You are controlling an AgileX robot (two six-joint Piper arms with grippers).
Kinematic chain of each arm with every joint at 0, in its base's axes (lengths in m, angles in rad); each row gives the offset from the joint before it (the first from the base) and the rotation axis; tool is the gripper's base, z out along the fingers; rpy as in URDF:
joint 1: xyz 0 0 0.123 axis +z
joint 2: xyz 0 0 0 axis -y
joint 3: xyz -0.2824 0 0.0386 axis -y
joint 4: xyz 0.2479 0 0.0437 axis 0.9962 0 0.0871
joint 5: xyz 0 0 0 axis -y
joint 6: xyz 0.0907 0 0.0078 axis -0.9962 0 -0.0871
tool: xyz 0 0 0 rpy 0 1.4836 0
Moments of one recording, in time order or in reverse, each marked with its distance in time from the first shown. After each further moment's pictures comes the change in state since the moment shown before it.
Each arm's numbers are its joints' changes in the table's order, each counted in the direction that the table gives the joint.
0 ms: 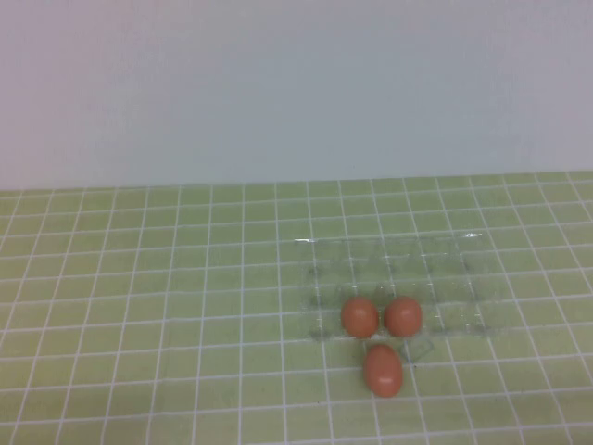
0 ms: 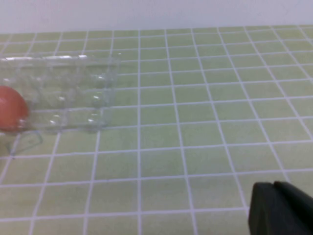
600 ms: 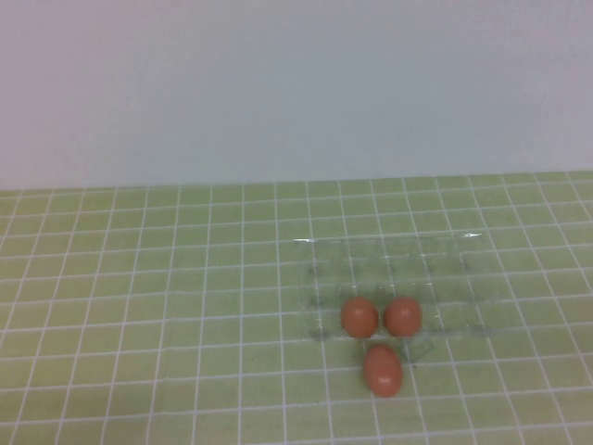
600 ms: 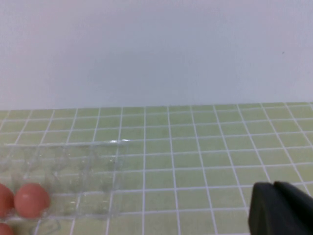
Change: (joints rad) right arm 0.000 -0.255 0.366 -0.041 -0.028 0.000; left arm 0.000 0.000 0.000 0.000 0.000 0.000
